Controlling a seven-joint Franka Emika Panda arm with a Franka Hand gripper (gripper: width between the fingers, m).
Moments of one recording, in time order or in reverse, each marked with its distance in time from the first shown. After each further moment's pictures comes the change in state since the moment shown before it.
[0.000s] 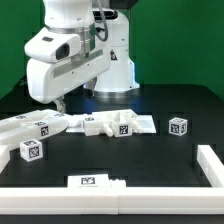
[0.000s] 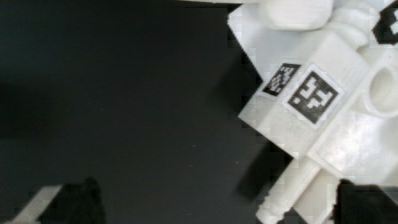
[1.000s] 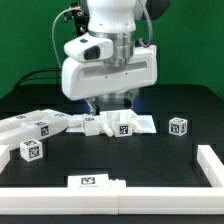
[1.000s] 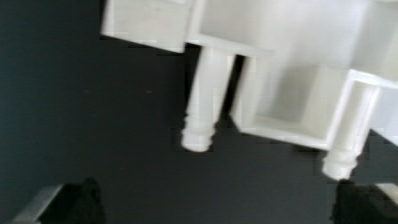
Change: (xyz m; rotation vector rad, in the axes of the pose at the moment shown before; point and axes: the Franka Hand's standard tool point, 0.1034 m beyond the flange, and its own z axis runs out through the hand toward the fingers) arm 0.060 -0.054 0.024 -0.083 0.083 0.366
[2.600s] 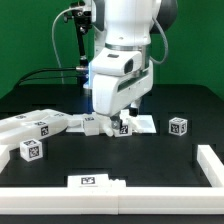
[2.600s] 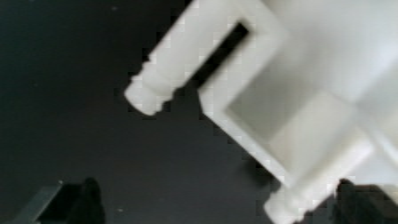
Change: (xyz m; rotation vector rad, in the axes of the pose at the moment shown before) arm 0.010 -0.018 0.021 -0.030 0.019 -0.631
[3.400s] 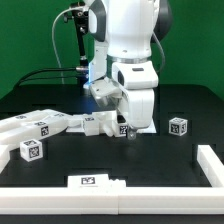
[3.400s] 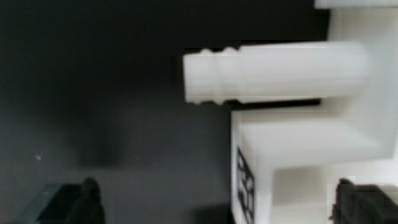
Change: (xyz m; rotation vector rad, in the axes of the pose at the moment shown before) arm -0.001 -0.006 0.023 0.020 -0.017 -0.661
